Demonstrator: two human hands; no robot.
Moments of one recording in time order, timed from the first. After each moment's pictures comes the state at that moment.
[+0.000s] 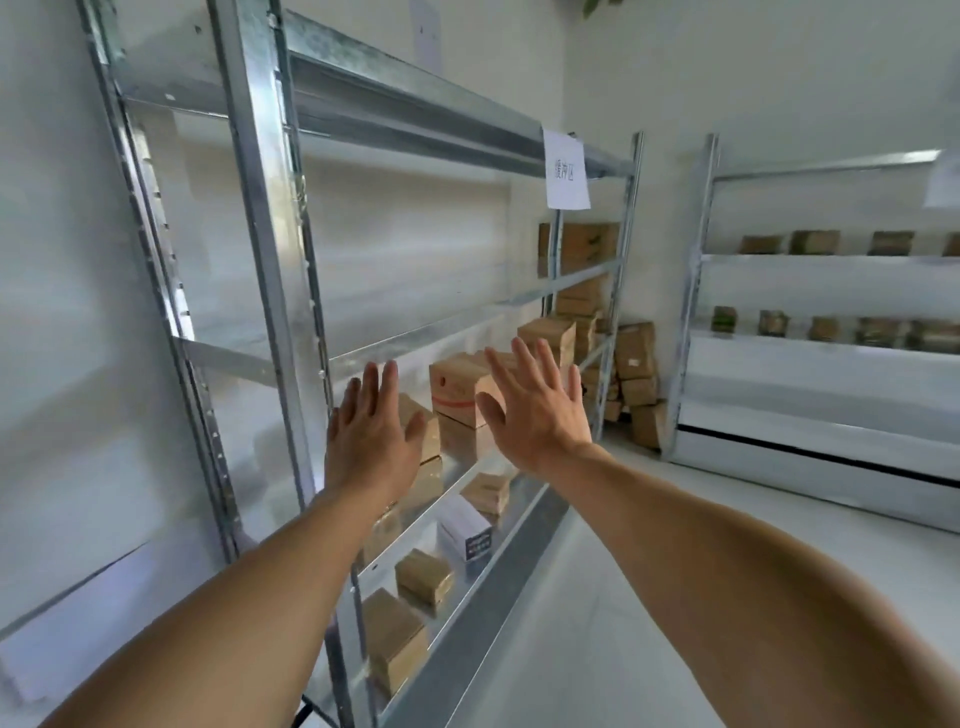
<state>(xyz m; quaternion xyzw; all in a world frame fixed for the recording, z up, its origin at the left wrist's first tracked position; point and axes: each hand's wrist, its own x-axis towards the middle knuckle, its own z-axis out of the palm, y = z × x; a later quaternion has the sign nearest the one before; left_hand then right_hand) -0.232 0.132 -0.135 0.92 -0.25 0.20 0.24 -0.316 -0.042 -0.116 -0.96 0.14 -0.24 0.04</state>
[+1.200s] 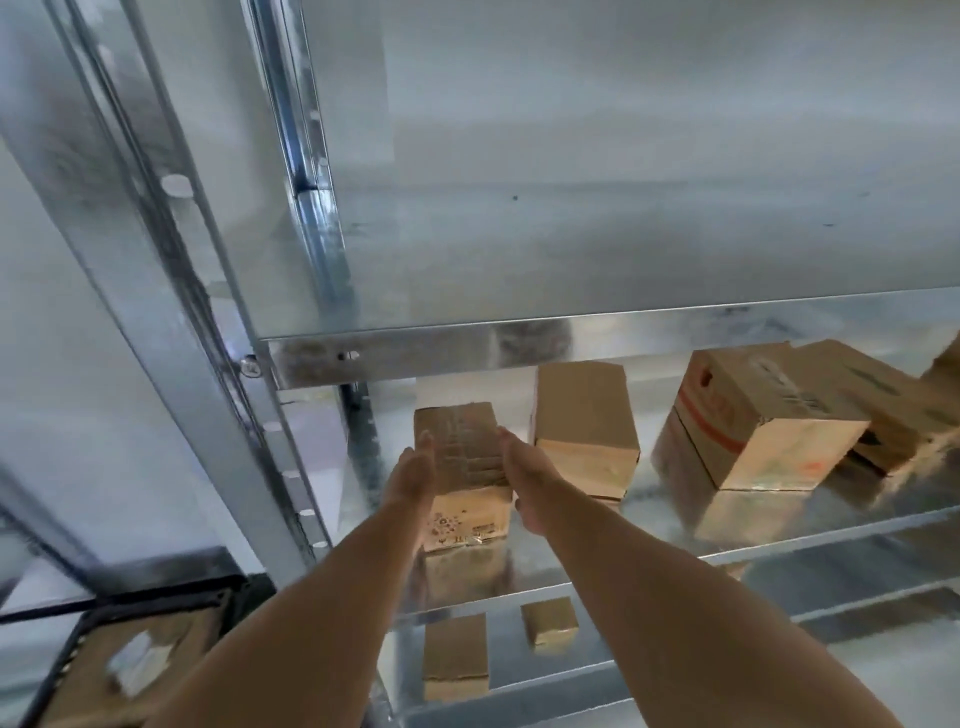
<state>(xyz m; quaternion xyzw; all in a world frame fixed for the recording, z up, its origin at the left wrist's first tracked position) 0.090 0.057 -0.374 0.70 0.33 -0.02 0.64 0.115 -0.085 -0.306 -0.76 0.10 0.25 0.59</state>
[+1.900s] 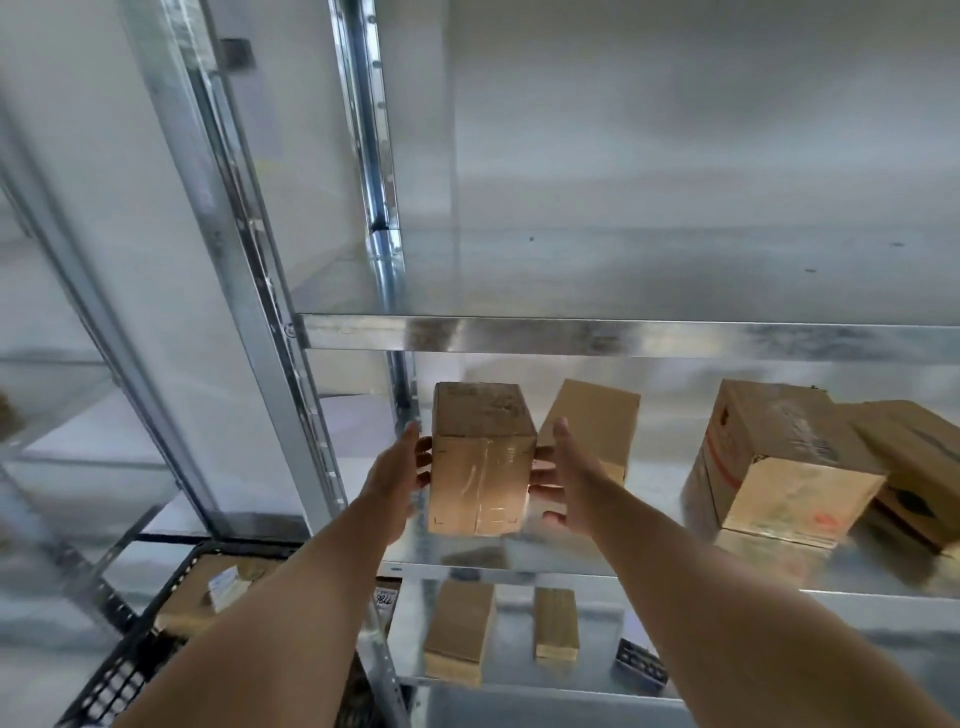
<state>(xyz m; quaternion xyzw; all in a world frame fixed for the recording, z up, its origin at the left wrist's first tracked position) -0.020 -0.032 -0.258 0.60 0.36 0.13 0.70 0.095 -0.198 -0.261 -0.70 0.04 0.34 0.63</state>
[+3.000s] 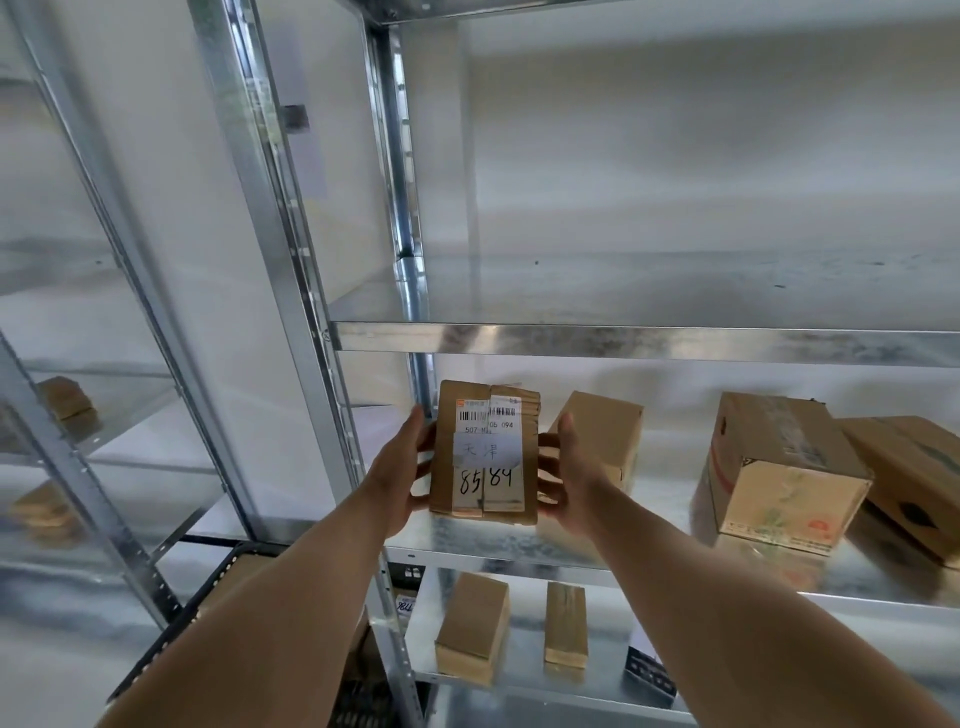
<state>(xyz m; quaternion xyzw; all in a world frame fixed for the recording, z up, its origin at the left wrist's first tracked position) -0.075 -0.081 -0.209 0.63 0.28 0.13 0.71 0.054 -0.236 -0.235 -0.60 -0.02 0.35 0.72</state>
